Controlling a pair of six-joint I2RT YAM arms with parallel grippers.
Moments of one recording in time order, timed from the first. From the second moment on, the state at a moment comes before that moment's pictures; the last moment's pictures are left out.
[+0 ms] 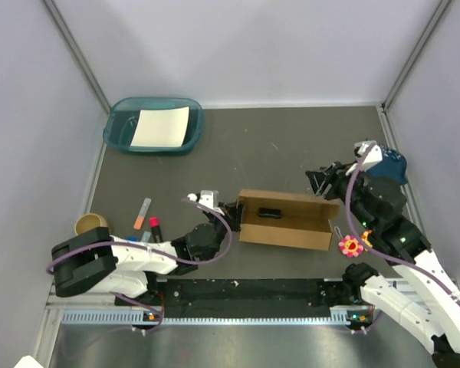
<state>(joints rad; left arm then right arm) -1.16 1.29 0.34 0.94 -0.72 -0.55 0.55 0.59 0.84 -0.33 0.14 0.36</state>
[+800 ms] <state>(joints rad) -1.49 1.13 0.51 -0.24 -0.79 -0.90 0.55 0.41 0.46 -0.28 0.03 0.47</state>
